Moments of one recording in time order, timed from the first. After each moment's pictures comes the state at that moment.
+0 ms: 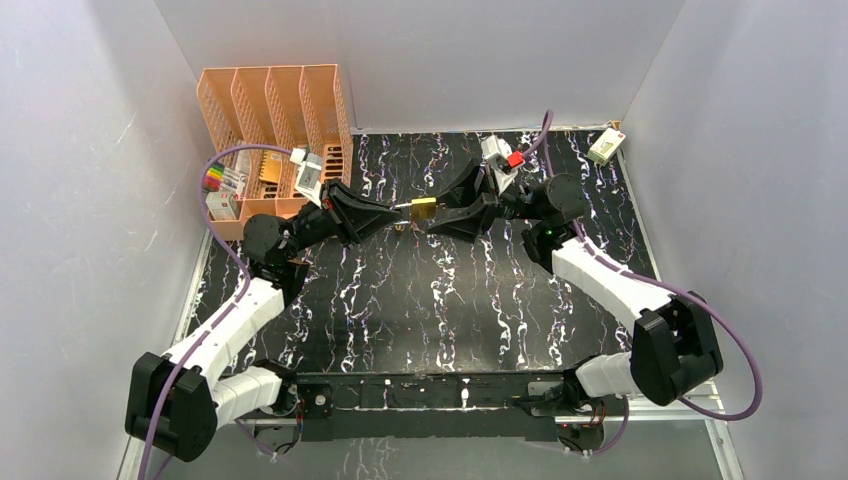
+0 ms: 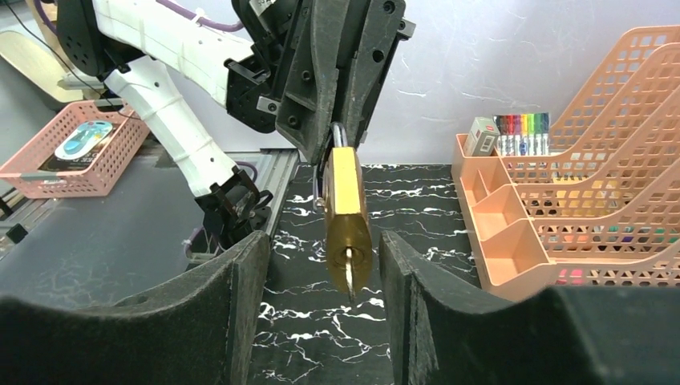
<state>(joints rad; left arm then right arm) -0.38 1.08 0.70 0.92 0.85 -0.85 0.51 1.34 0.92 0.95 -1.13 0.55</state>
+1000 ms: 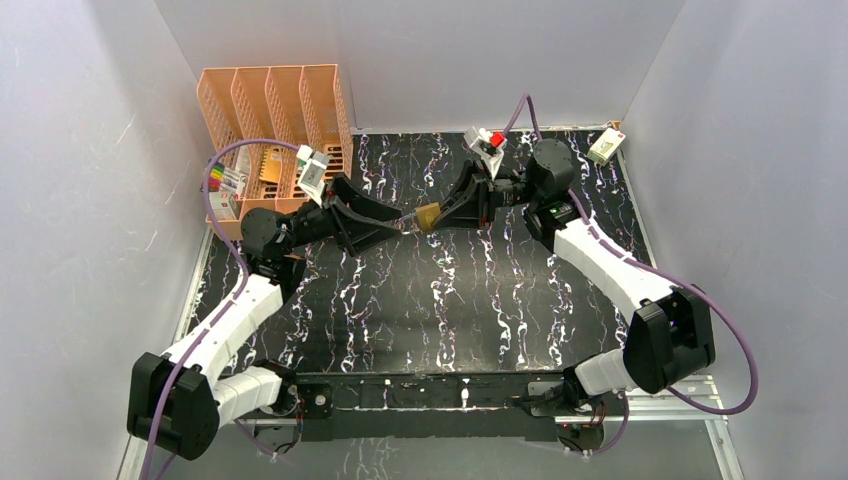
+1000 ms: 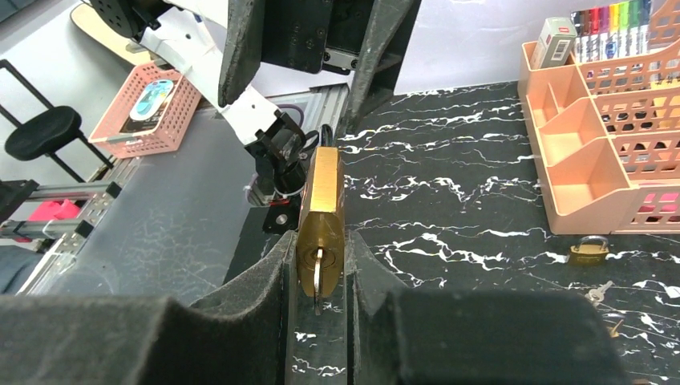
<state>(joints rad) -0.35 1.10 0.73 0.88 0.98 -0.89 0.47 1.40 1.09 0.50 -1.32 0.44</state>
